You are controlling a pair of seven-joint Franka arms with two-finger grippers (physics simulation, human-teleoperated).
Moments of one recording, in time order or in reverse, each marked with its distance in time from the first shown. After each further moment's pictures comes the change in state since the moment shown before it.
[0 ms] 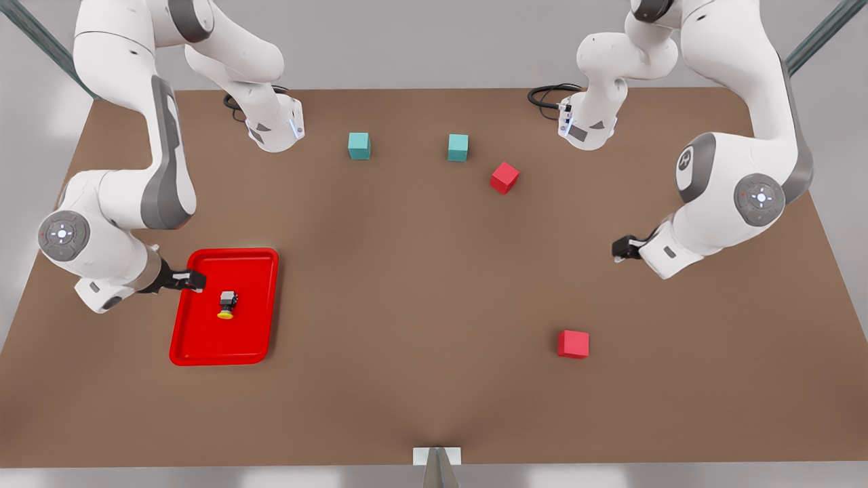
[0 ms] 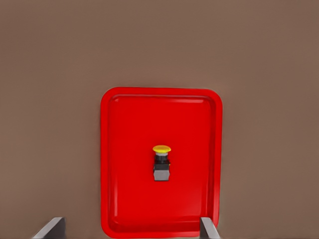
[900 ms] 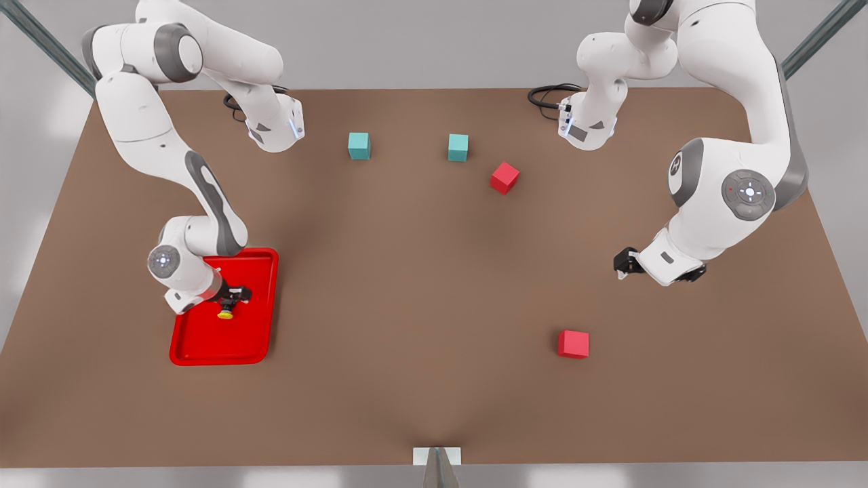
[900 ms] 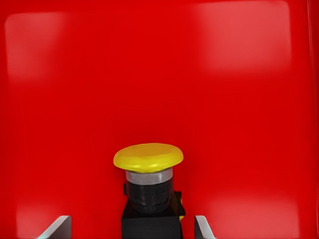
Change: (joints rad) left arm -0.008 0.019 -0.011 0.008 0.079 0.116 0.000; right arm -0.081 0.221 -0.033 -0.524 -0.019 0.796 0.024
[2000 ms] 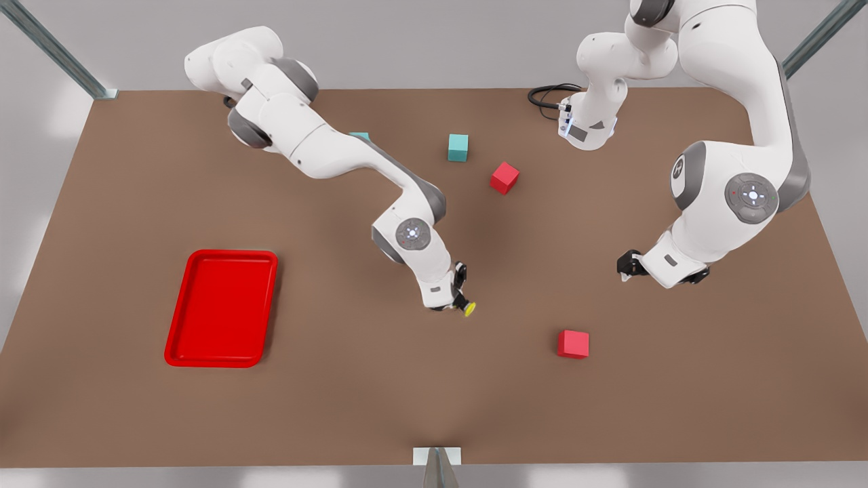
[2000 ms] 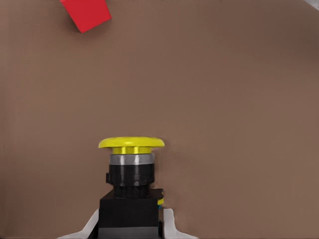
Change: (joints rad) left arm 0.001 0.006 0.012 -0.001 0.002 0.007 0.007; right arm 0.786 0.449 0.195 1.008 -0.052 -0.288 -0.178
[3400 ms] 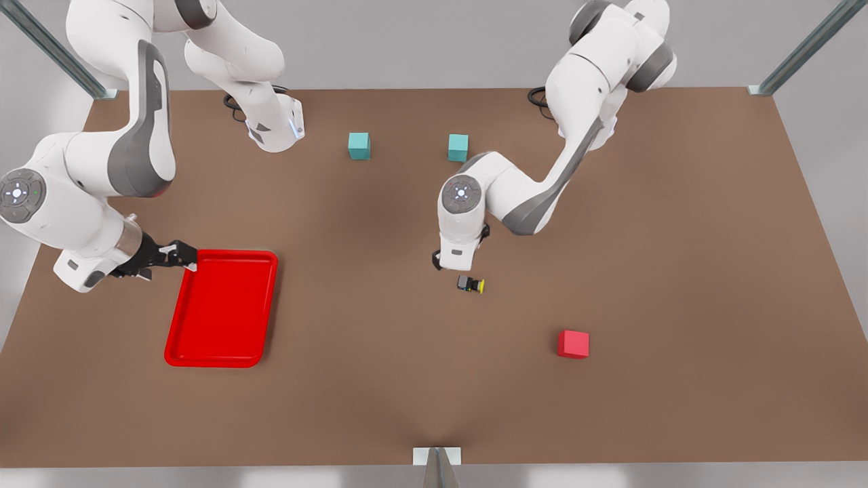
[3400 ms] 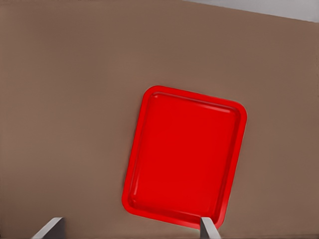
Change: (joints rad) left arm -0.433 0.371 -0.186 0.158 0.125 0.084 -1.445; right arm -0.625 -0.757 -0.252 -0.398 0.207 -0.634 -0.030
